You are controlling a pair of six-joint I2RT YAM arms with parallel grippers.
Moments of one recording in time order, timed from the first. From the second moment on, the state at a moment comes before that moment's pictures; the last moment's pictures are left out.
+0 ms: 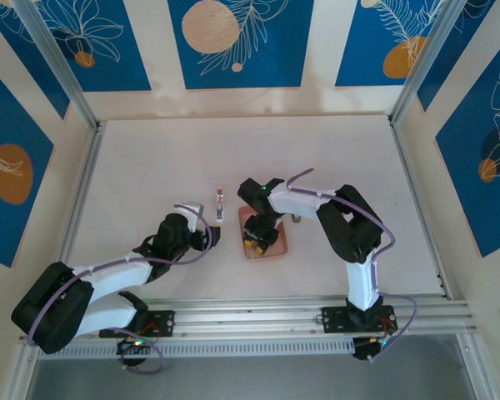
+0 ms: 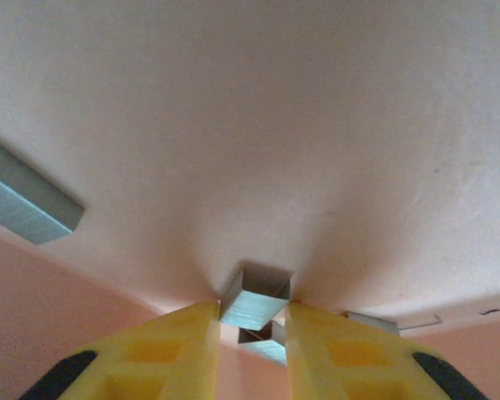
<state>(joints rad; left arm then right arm) -0.60 1.19 0.30 0.31 -0.05 -0.31 0.75 1.97 1.31 -0.92 -0.34 1.30</state>
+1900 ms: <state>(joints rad) -0.59 1.08 0.30 0.20 -0.04 -0.29 0.74 2.00 1.38 -0.98 -0.19 1.12</state>
